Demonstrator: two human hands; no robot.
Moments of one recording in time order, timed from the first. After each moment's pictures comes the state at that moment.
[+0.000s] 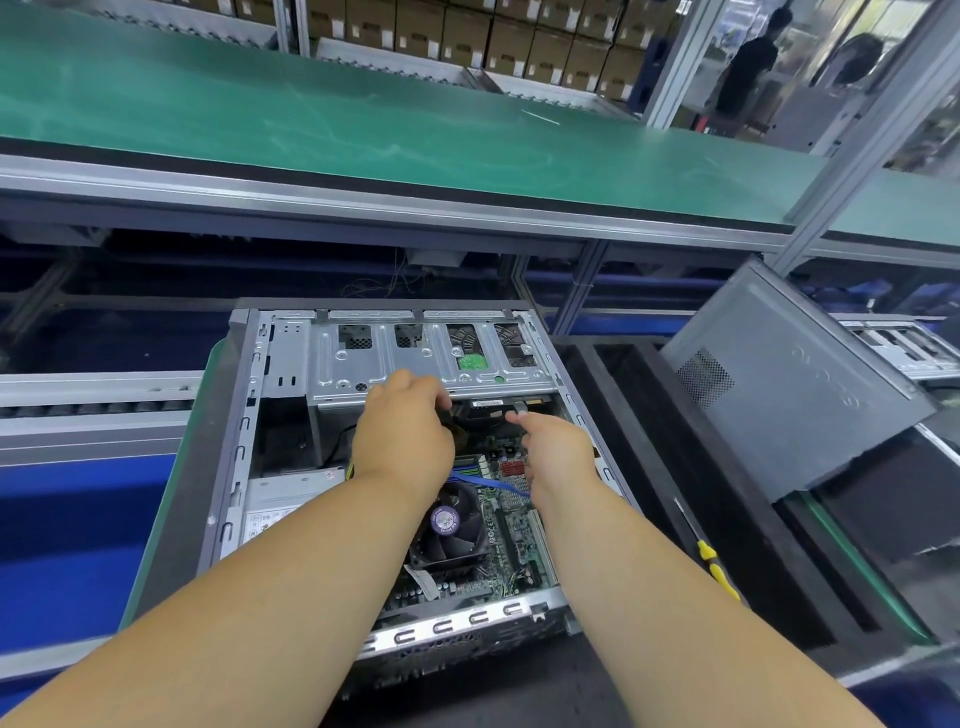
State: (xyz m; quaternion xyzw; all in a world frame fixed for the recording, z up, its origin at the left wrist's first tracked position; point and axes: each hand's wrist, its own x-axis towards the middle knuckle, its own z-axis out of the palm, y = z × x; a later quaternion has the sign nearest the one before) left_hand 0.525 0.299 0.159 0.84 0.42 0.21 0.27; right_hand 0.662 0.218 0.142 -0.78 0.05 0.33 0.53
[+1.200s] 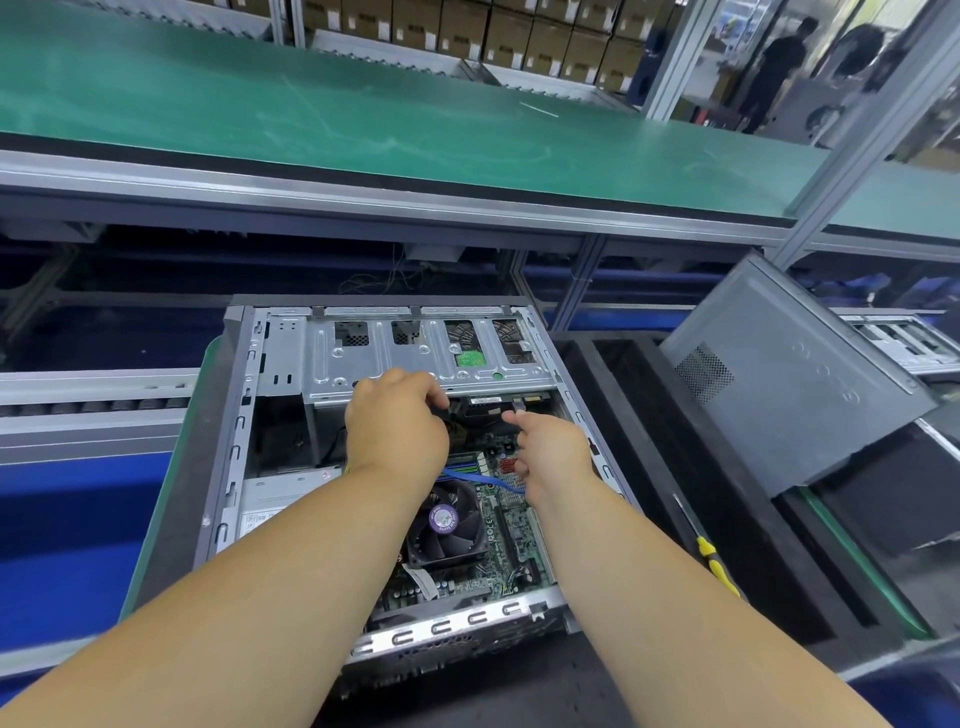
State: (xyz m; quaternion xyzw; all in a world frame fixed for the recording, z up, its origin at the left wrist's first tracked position) left_hand 0.528 0.305 0.154 0.82 0.44 0.24 0.28; right_hand 0.661 0.221 0.130 -0.73 0.08 0.33 0.59
